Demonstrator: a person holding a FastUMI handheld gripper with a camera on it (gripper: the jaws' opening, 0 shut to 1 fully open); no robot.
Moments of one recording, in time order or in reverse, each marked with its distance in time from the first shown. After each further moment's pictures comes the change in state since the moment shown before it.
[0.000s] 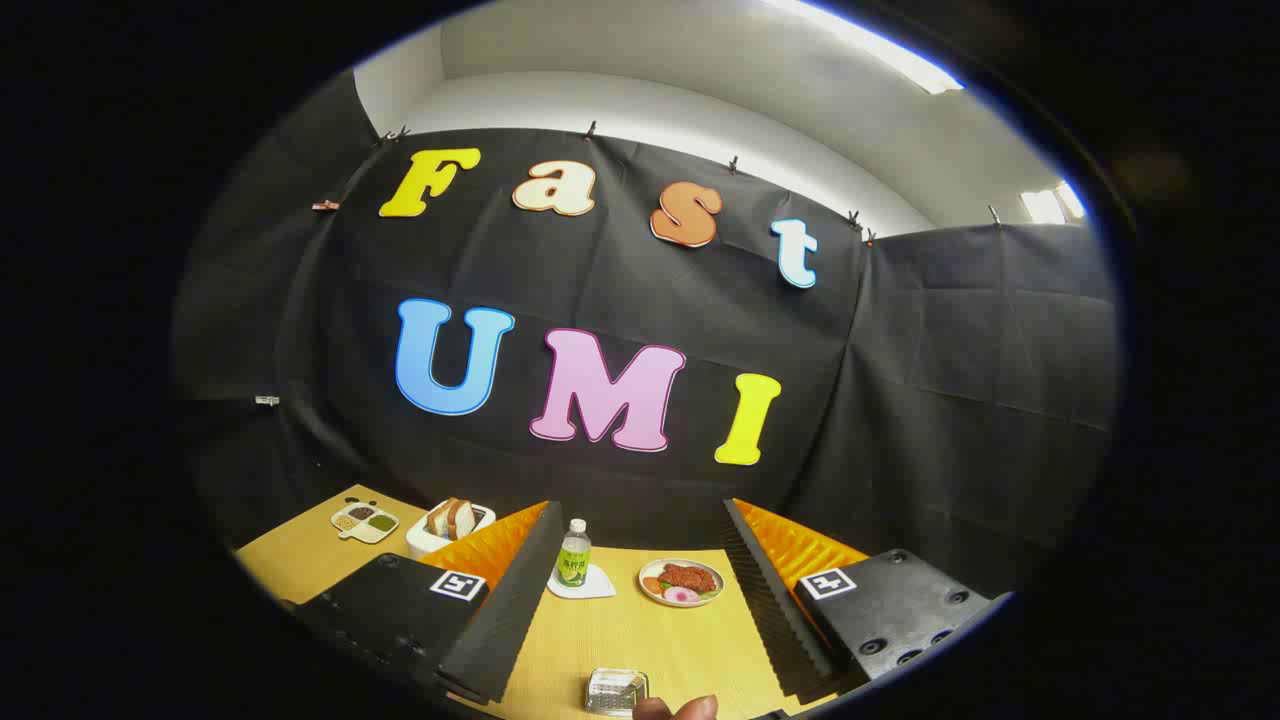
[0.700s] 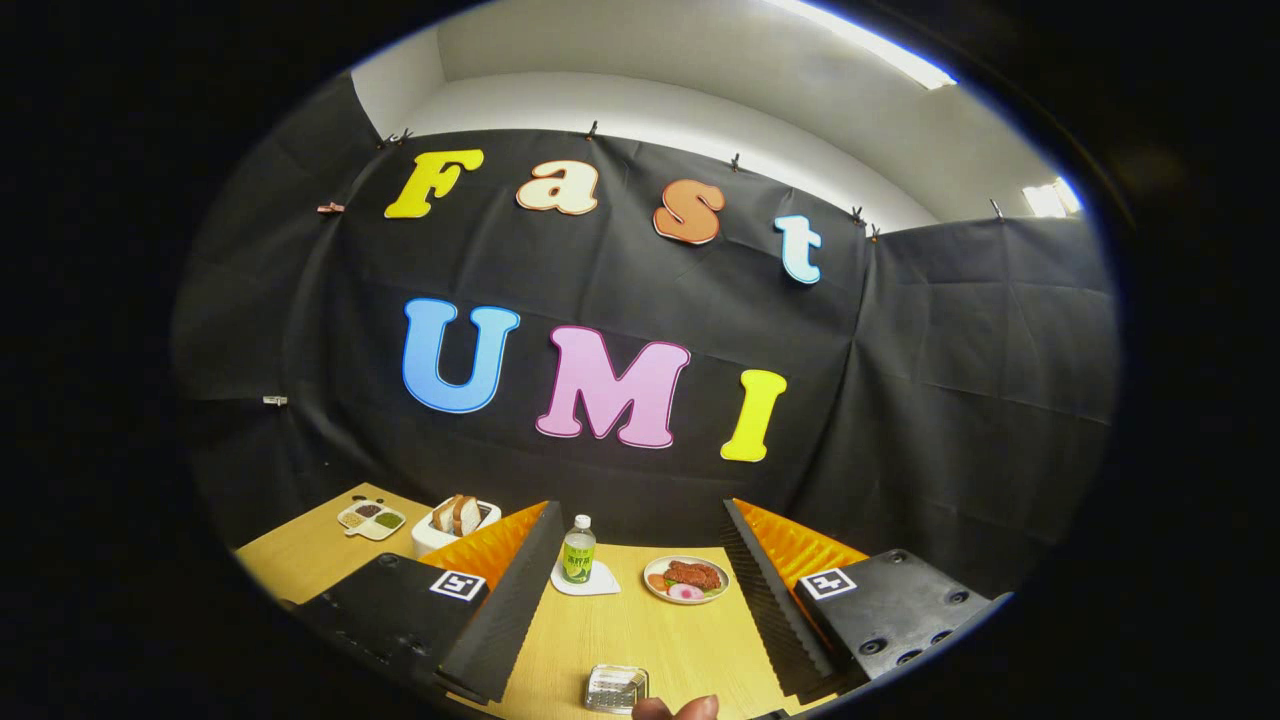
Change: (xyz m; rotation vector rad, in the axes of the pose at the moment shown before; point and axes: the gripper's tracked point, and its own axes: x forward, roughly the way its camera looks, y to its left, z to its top) arm -0.007 -0.006 -0.005 0.012 0.002 0.018
